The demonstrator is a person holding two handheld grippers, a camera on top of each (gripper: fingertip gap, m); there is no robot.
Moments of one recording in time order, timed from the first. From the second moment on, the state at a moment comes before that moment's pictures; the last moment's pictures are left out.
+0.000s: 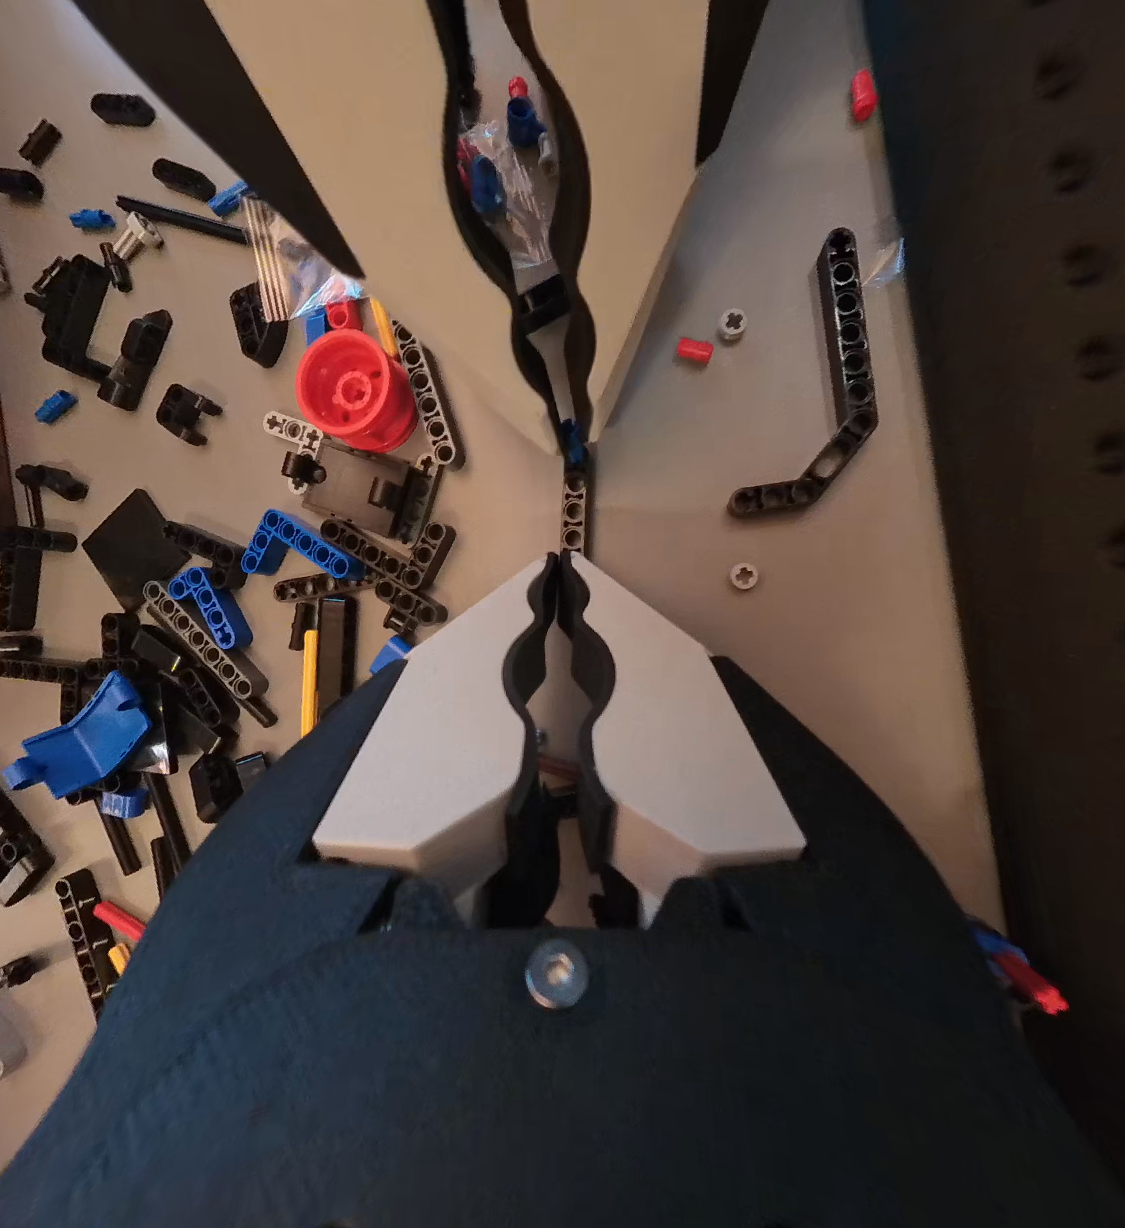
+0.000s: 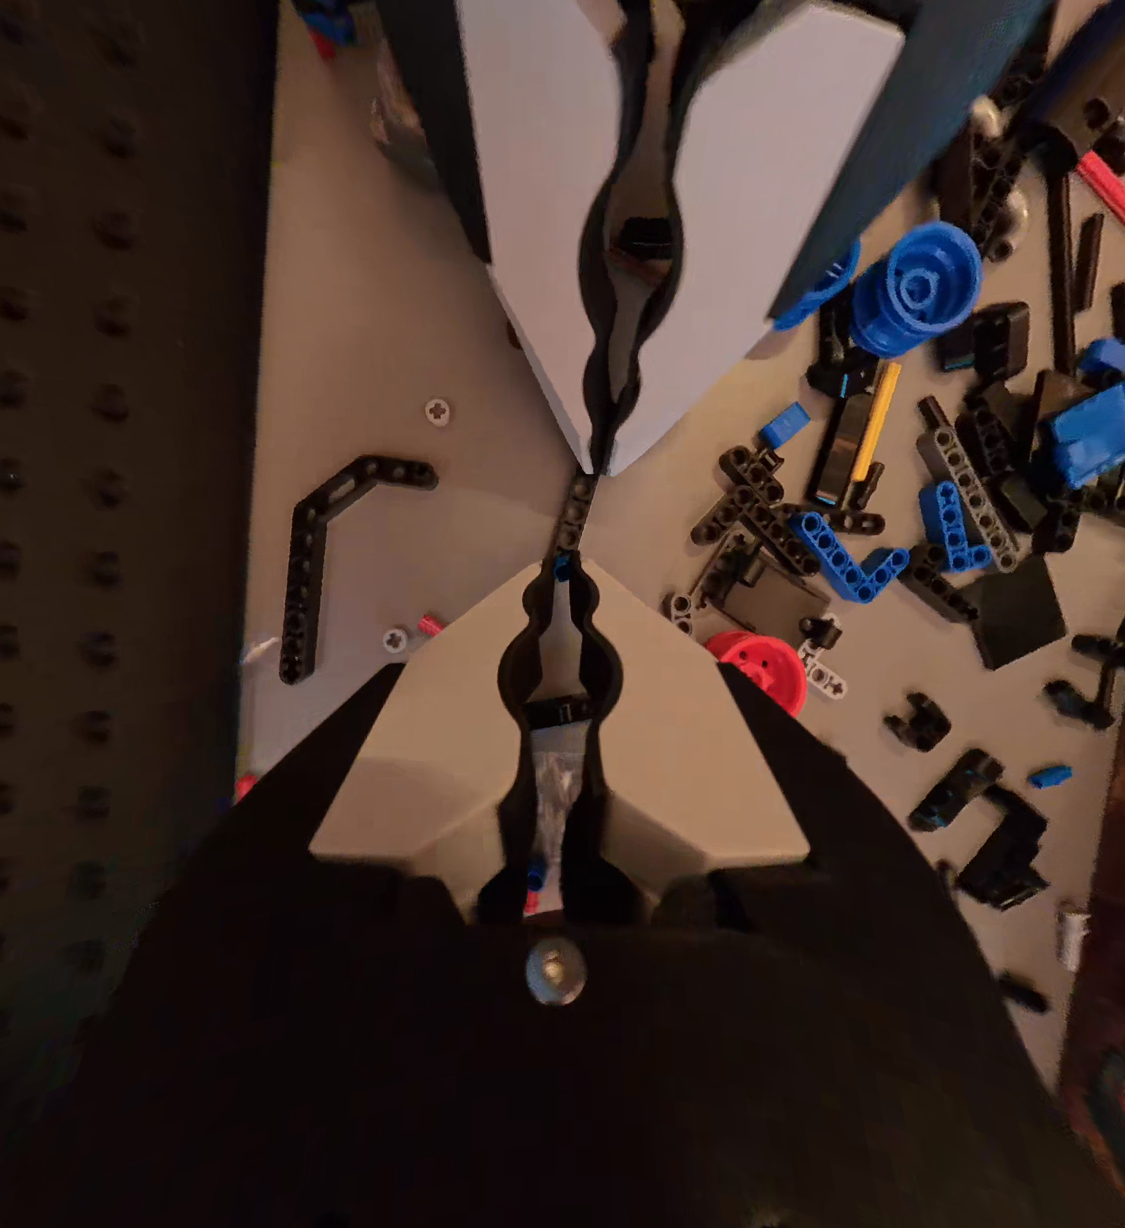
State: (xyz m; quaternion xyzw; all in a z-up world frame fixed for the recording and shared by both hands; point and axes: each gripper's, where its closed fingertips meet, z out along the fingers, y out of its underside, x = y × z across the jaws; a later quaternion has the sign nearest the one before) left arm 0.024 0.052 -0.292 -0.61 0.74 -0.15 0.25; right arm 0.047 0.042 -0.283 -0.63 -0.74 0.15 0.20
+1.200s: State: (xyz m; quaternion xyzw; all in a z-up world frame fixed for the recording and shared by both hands) left arm 0.028 0.071 -0.262 -0.59 0.72 -0.12 0.34; right arm 0.042 0.057 -0.228 -0.58 -0.76 0.08 0.29
